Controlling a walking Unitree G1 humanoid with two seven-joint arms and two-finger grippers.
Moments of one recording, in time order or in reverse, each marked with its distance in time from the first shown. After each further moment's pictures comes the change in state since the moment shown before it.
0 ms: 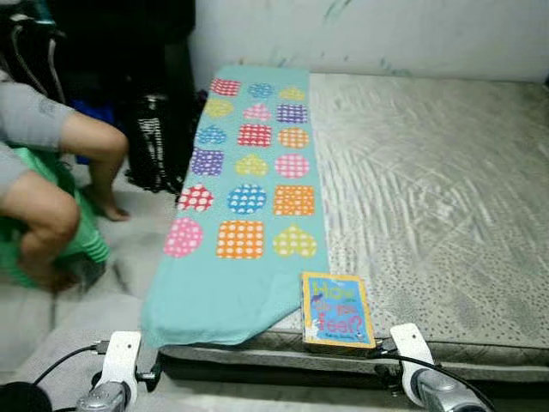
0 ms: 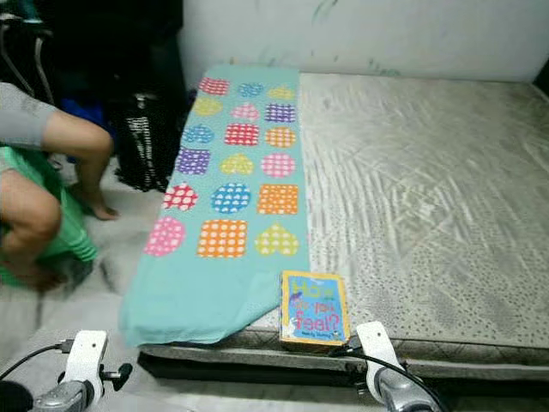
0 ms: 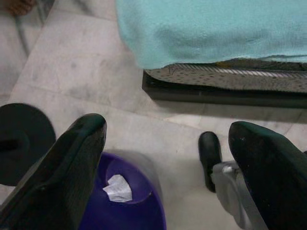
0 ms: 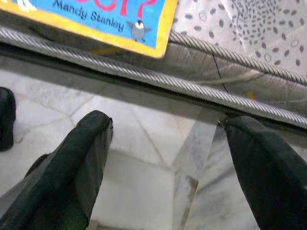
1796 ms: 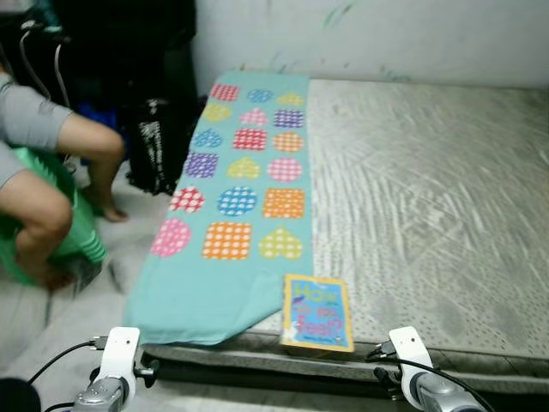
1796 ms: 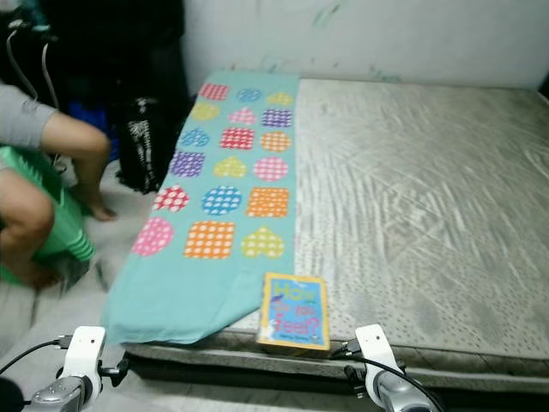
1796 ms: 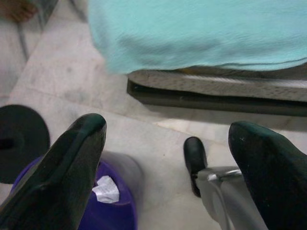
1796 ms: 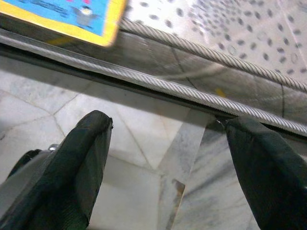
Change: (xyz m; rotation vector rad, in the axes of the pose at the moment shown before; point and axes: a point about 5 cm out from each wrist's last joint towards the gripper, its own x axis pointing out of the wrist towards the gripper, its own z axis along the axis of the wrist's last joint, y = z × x) left arm 0.001 0.001 0.004 0.003 -0.003 0.002; right arm 0.000 0.000 -0.001 -0.005 0.006 0.000
